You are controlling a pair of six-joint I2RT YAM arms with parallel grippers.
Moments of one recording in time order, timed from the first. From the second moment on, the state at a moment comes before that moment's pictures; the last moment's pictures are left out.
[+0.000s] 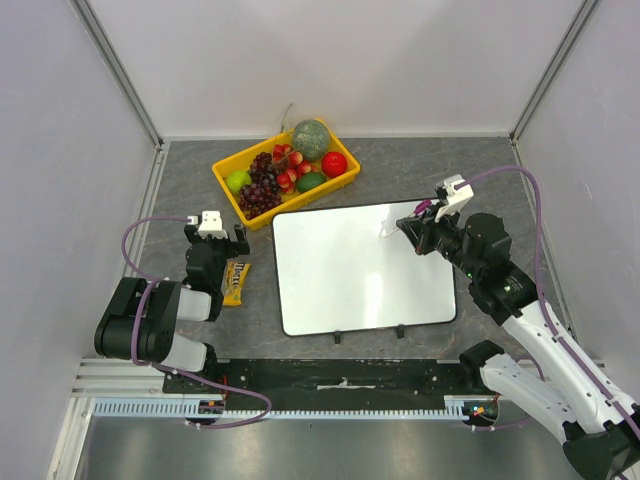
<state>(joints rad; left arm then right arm) -0.10 1.45 0.20 1.15 -0.09 0.00 0.47 0.79 0.77 -0.17 -0.11 0.19</state>
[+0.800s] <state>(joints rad) -0.10 1.45 0.20 1.15 -0.09 0.00 0.47 0.82 0.77 -0.15 -0.14 0.22</state>
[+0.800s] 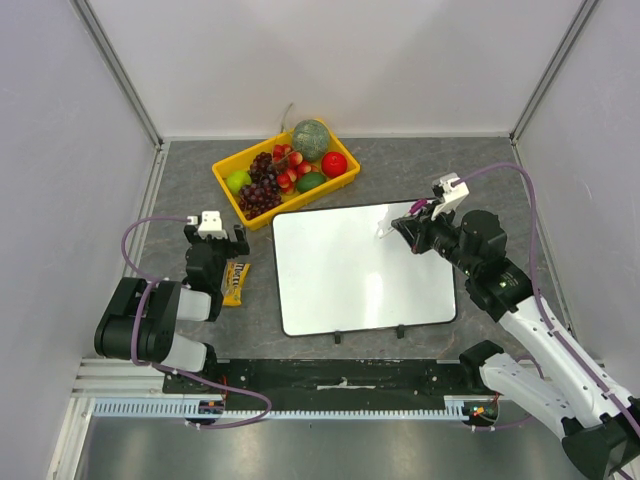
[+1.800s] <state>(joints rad) -0.09 0.84 0.59 -0.03 0.06 -0.31 0.47 0.81 0.81 -0.12 -0.20 0.25</state>
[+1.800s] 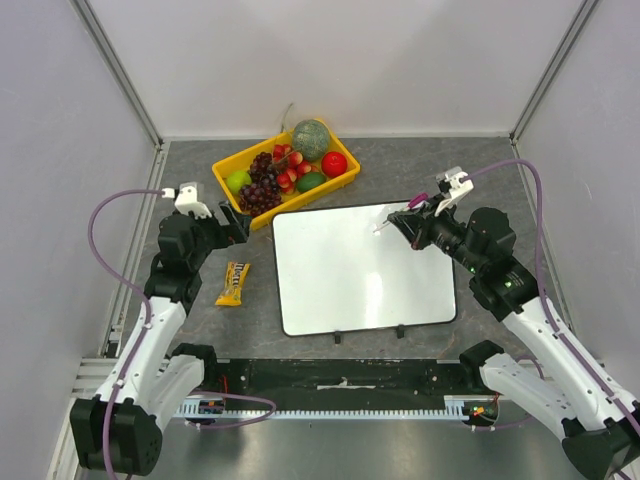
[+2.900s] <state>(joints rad) -0.16 1.26 0.49 0.47 0.84 -0.49 0.61 1.10 0.79 0.25 -0.32 0.30</state>
